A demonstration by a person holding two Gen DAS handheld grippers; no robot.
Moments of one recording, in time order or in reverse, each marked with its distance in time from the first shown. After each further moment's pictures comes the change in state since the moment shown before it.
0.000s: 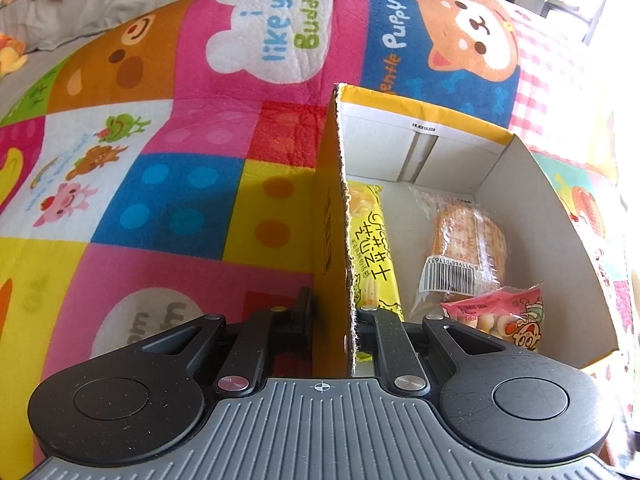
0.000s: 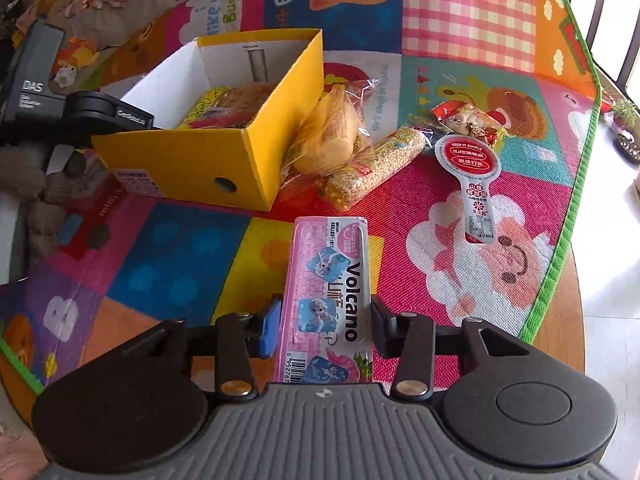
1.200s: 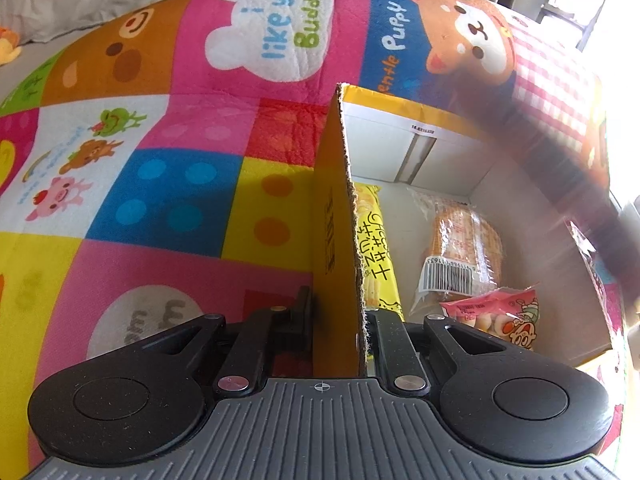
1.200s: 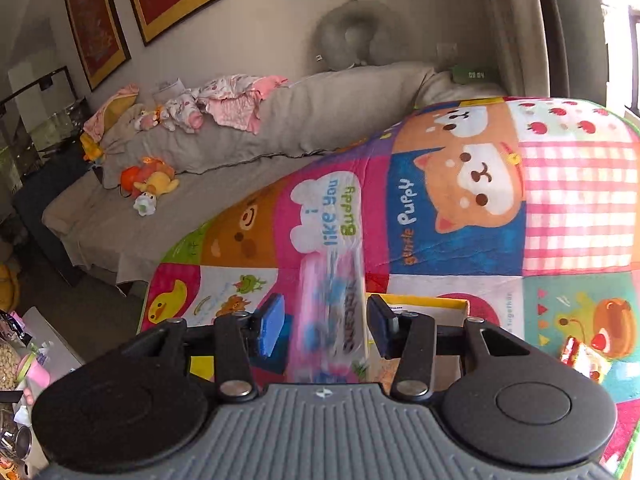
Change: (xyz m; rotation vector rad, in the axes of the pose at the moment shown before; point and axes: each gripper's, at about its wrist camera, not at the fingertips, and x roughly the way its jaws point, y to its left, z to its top) left arm 0.001 0.007 -0.001 -0.016 -0.001 -0.040; right arm -0.048 0.080 0.193 0.038 -0.311 0.226
